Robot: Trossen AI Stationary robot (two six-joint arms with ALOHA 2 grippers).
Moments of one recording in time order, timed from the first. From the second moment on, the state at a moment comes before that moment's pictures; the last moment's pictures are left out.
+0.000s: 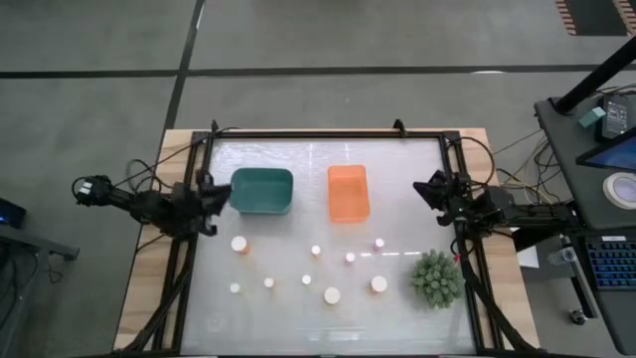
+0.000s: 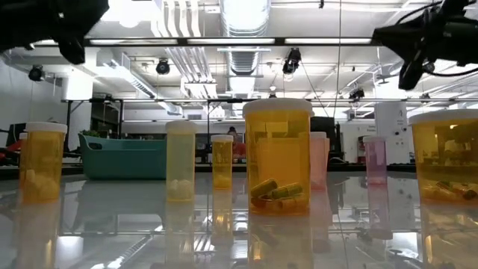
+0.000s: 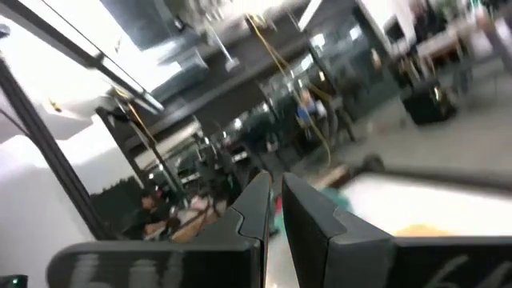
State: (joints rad) left arm -0.33 0.21 0.00 0.77 -0.57 0.14; right arm -0.01 0.03 0.01 0.36 0.24 0.45
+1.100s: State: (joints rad) left arm -0.33 0.22 0.03 1.03 -0.67 0.56; right arm 0.06 1.01 0.62 0.40 0.24 0.10
